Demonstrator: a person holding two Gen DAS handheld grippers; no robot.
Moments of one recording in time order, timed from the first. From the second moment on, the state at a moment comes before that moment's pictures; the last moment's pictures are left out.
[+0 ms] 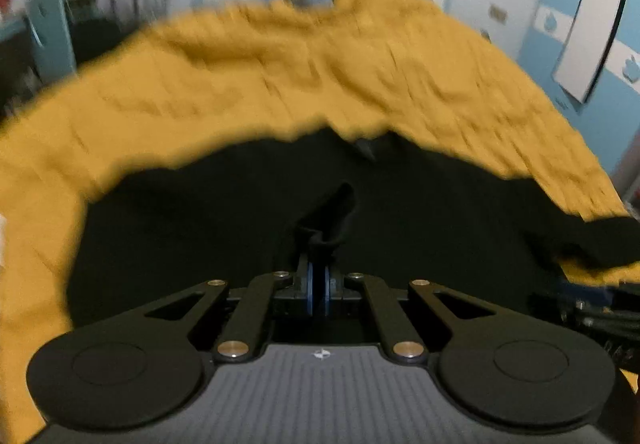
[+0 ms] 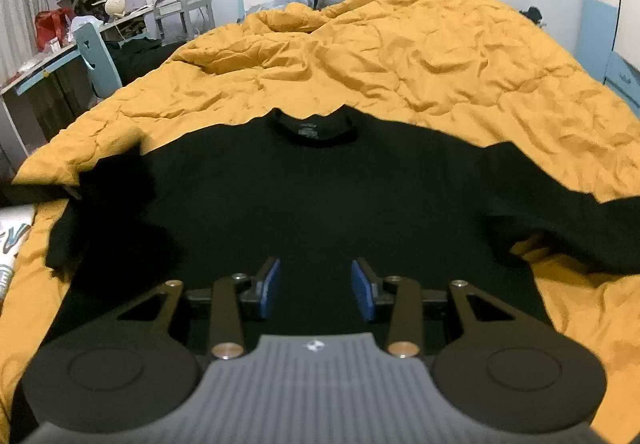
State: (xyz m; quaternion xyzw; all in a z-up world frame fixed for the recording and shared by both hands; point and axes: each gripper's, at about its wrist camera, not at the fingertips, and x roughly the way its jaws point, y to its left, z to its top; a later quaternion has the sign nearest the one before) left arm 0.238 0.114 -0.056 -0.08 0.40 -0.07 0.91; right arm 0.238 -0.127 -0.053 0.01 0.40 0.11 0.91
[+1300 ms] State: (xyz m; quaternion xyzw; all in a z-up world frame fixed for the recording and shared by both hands) left arm 0.188 0.261 -0.088 -0.18 0.41 0.05 0.89; right arm 0.323 -0.044 -0.162 0.26 0.55 0.21 0.77
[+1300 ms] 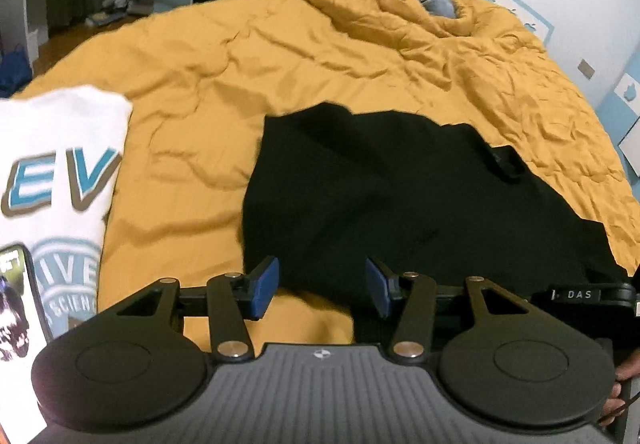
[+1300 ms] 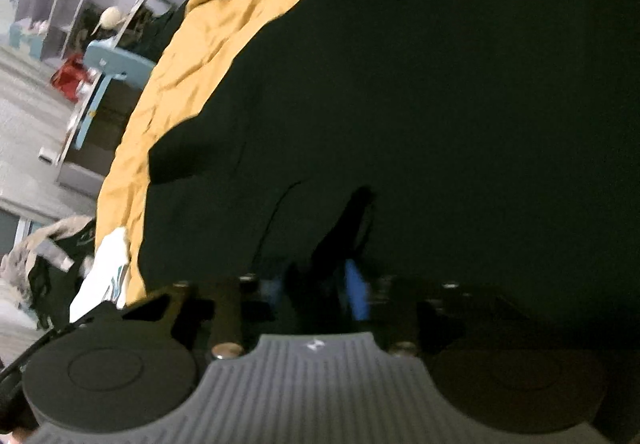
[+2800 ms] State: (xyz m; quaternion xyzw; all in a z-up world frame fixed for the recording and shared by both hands) left arm 0.281 0.239 -0.132 -0.16 0.43 0.01 0.89; right arm 0.421 -0.304 -0.154 0.23 0.50 0.07 0.83
